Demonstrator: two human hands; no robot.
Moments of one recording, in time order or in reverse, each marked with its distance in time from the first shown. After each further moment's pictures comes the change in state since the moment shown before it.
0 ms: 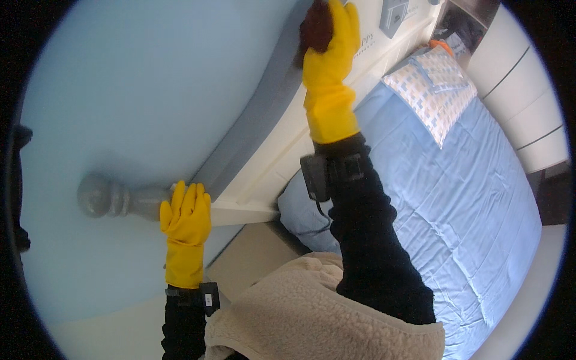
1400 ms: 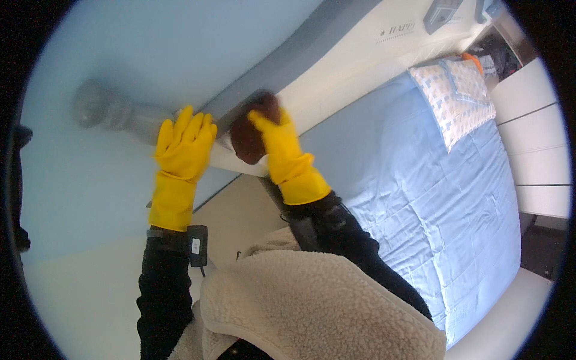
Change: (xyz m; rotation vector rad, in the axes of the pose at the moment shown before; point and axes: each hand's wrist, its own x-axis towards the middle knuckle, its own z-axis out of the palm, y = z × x) left_hand 0.018 -0.005 -0.015 -0.048 0.114 0.003; right_hand -0.170 -0.194 -0.072 0.804 -0.547 1.516
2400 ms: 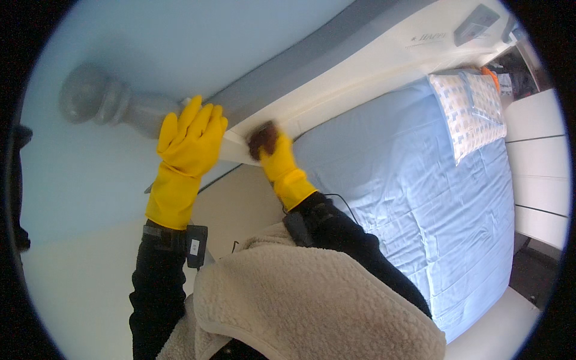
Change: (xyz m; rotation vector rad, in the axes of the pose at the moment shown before) left_hand 0.009 0.008 -0.011 0.072 -0.038 0.028; right_hand -0.002 0.130 -0.054 -0.642 0.029 -0.142
